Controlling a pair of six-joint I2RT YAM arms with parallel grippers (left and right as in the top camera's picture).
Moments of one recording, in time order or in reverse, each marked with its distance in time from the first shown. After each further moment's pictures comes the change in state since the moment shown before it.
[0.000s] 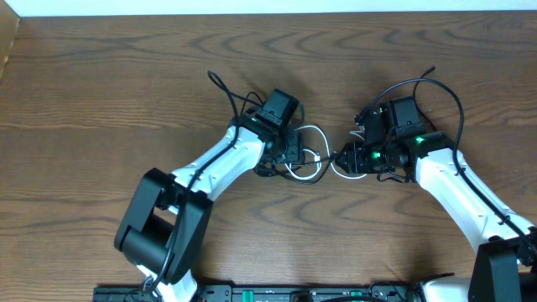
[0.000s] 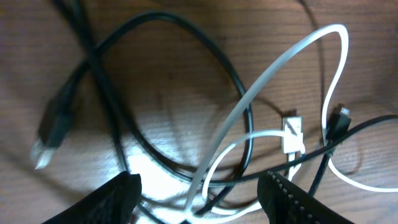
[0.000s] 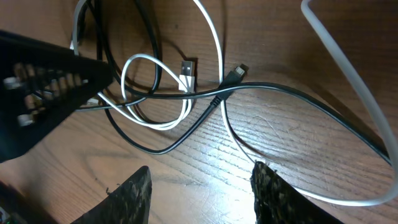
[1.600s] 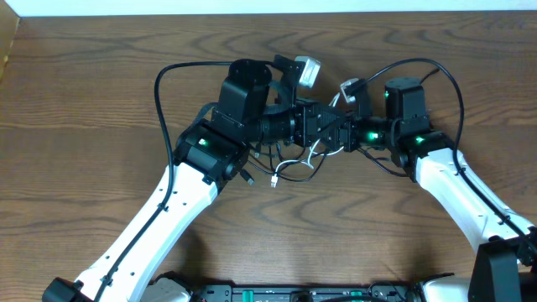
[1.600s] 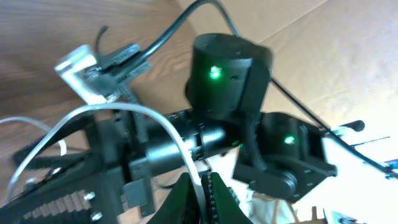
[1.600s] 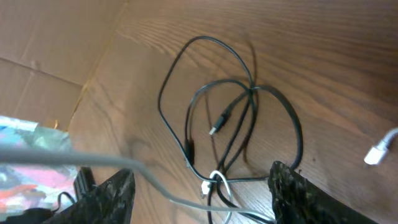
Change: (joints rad) left arm -0.004 -0.453 0.068 0.286 0.573 -0.080; right arm 0.000 0.000 0.000 0.481 -0.395 0.042
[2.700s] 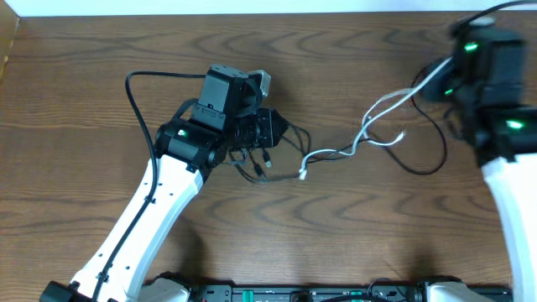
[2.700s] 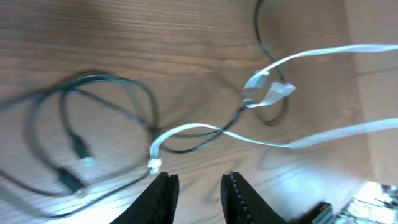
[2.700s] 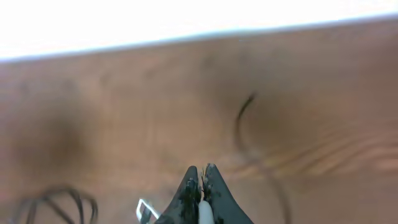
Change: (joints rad) left arm 0.133 0.002 0.001 -0.444 -0.338 0.142; right arm -0.184 -0.182 0.523 -0.594 0.910 -0.124
